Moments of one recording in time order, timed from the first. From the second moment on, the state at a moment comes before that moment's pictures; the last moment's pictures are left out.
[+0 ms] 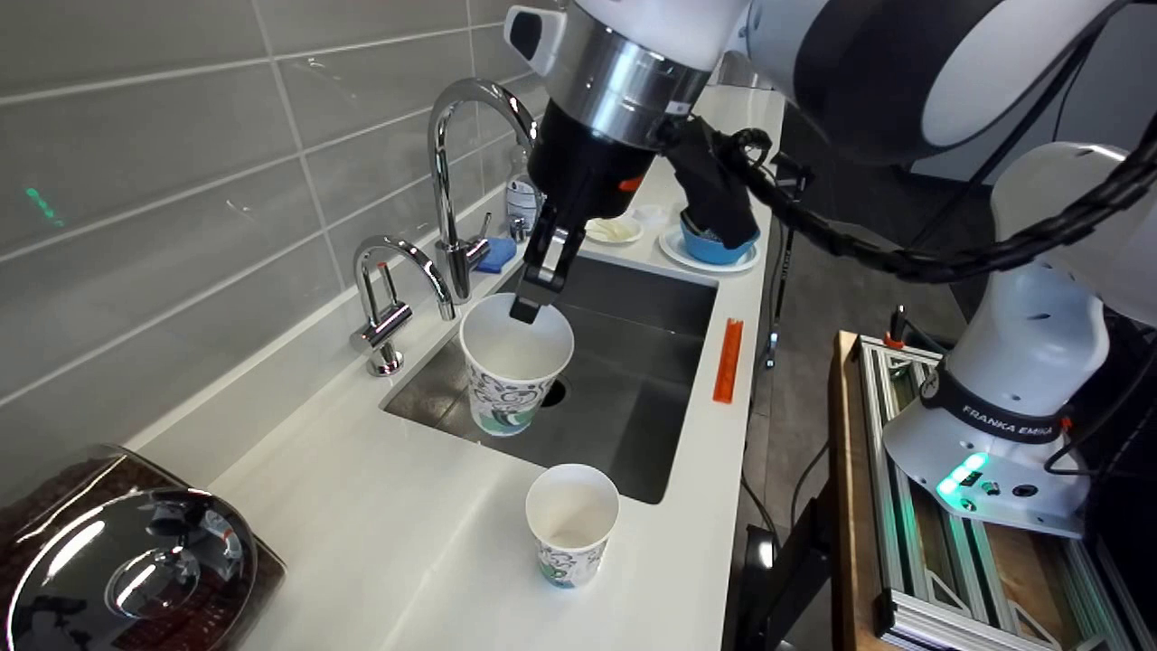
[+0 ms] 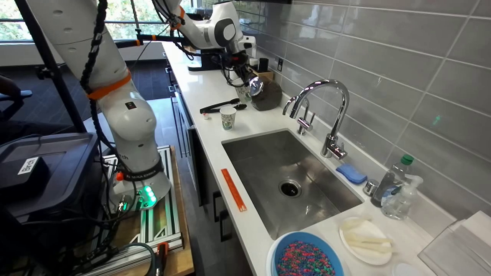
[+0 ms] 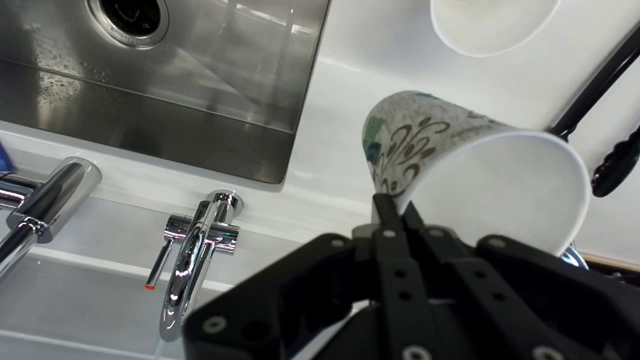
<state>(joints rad) 0.32 -0.23 0.23 -2.42 -0.18 2.53 0.37</state>
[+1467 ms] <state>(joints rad) 0.36 -0.23 0.26 -2.42 0.07 2.36 -0.10</state>
